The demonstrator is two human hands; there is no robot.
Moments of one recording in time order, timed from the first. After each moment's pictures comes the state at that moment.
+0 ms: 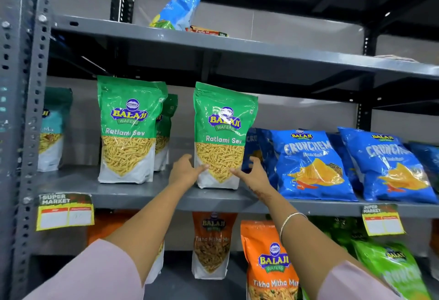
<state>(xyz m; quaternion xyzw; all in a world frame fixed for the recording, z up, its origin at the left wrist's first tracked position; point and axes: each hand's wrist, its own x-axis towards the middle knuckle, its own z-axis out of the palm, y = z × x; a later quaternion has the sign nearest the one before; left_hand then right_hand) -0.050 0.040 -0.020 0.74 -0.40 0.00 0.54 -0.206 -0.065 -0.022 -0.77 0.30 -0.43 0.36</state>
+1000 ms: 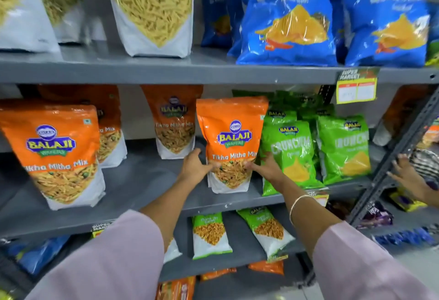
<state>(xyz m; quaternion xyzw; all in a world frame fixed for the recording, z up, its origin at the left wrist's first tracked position) -0.161 -0.045 -0.297 0.77 -0.41 -0.22 0.43 -0.344 -0.142 -0.293 -0.67 0.47 -0.28 0.49</state>
